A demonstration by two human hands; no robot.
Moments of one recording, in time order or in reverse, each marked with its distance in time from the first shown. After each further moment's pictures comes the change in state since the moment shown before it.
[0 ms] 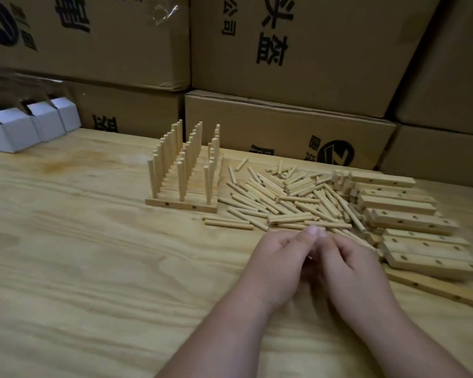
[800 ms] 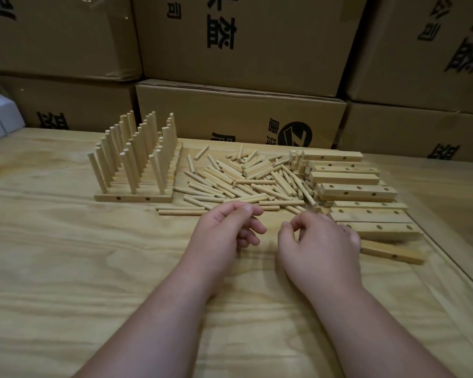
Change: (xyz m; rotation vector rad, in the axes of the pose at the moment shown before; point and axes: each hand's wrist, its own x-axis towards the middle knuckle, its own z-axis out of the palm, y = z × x) left_hand 0.009 -0.002 0.001 -0.043 0.112 0.041; right_hand -0.003 0.003 -0.017 -0.518 0.155 0.164
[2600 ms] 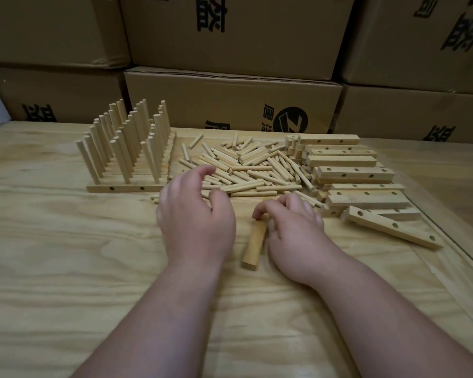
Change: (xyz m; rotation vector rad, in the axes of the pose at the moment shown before) left_hand -0.004 0.001 -0.009 0.832 0.550 0.402; right_hand 0.007 0.011 0.027 0.089 -0.312 -0.351
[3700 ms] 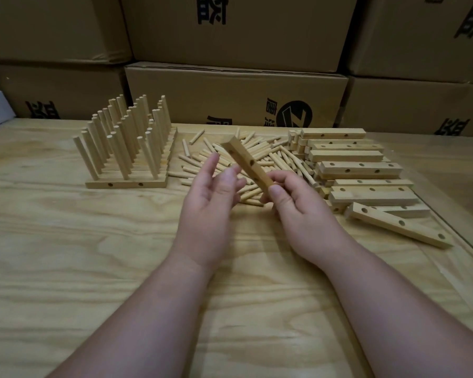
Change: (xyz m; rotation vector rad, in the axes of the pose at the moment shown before) left_hand -0.003 0.010 0.010 -0.860 -0.313 -0.280; right_hand 0.011 0.004 -0.018 0.624 0.109 -0.043
